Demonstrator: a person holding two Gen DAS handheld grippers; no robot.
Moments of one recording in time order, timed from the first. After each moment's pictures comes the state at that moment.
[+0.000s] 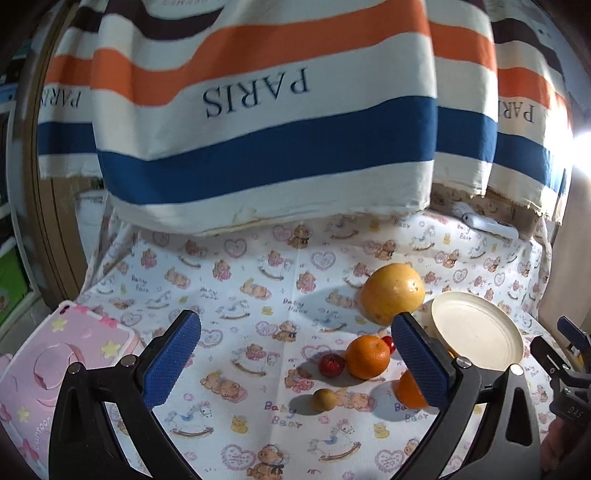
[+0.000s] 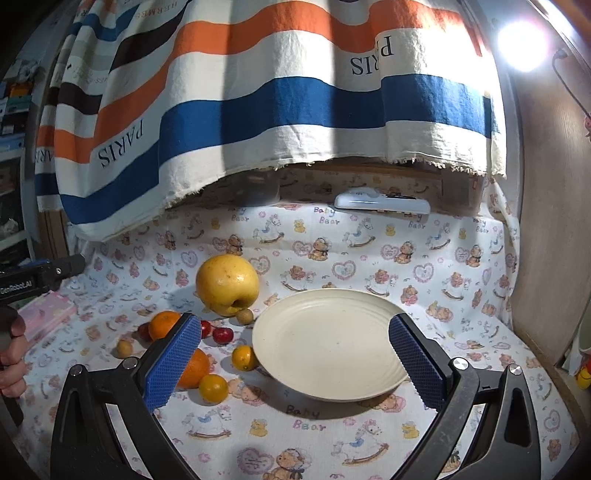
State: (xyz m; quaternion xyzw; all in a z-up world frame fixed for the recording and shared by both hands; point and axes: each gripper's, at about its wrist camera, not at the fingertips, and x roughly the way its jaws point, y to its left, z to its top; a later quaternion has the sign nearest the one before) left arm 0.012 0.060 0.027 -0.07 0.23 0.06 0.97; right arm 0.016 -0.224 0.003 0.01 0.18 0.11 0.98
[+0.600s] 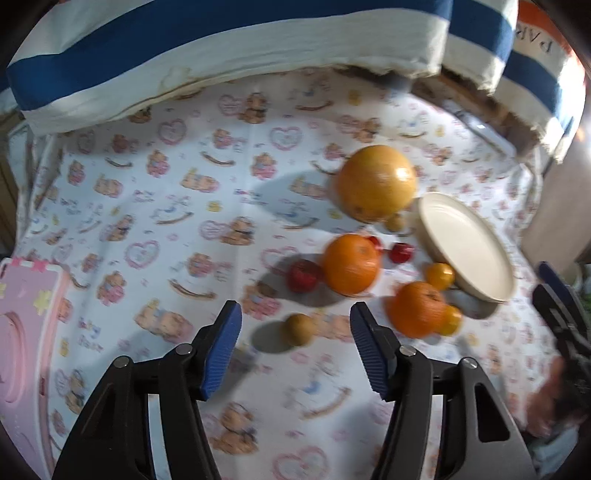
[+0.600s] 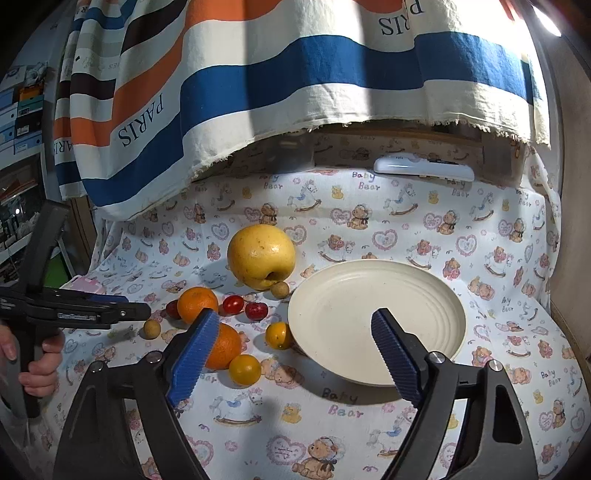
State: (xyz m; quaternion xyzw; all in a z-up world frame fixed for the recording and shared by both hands) left arm 0.063 0.049 -0.030 -0.07 0.43 -0.03 0.90; right arm 0.033 -0.214 -0.010 0.02 0.25 0.18 0.95
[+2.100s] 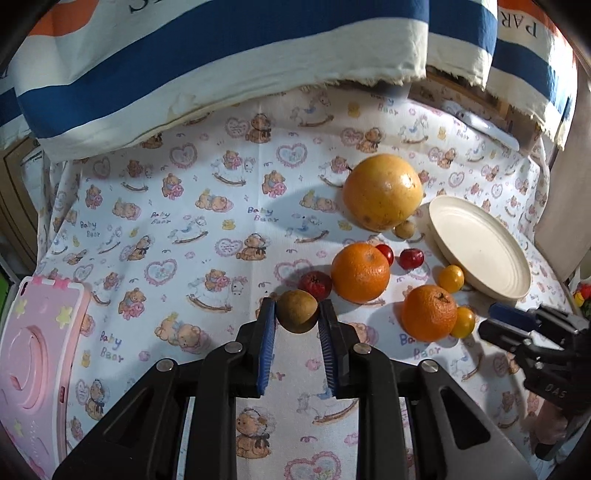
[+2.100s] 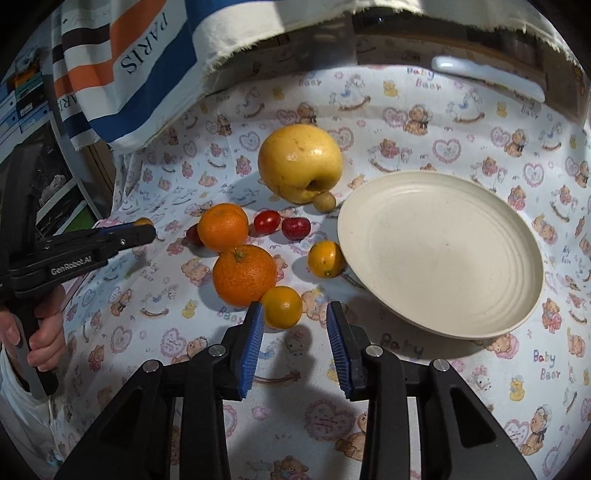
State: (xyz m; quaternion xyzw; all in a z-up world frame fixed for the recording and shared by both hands) left arm 0.054 0.043 -0.022 -0.03 0.39 -0.01 0.92; right arm 0.067 -0.186 -0.056 0.01 0.40 0.26 0.88
